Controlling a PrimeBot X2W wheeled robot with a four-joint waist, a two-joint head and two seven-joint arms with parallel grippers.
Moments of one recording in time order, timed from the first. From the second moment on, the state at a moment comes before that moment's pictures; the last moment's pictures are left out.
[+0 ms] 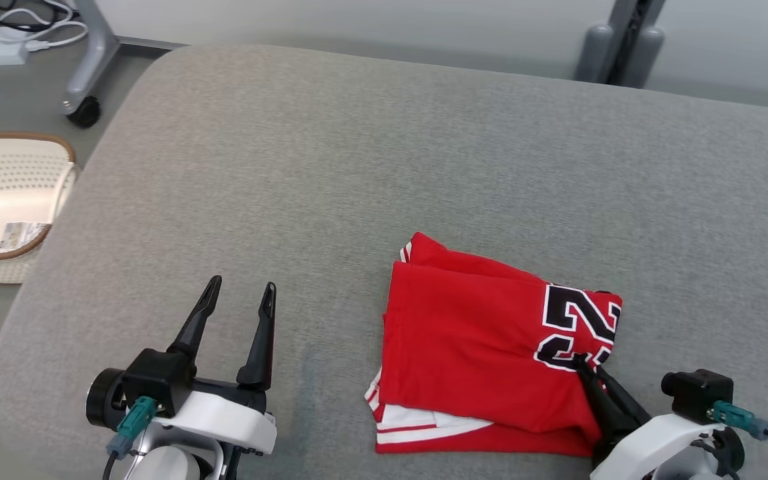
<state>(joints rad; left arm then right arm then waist) -0.12 0.10 -0.22 0.19 -0.25 -0.03 -0.26 -0.15 -0.24 0.45 0.42 0.67 0.13 -0.20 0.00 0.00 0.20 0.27</state>
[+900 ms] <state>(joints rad) -0.25 0.17 -0.24 0.11 -0.22 -0.04 -0.23 -0.16 -0.35 0.25 0.26 0.47 0.13 -0.25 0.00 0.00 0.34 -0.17</state>
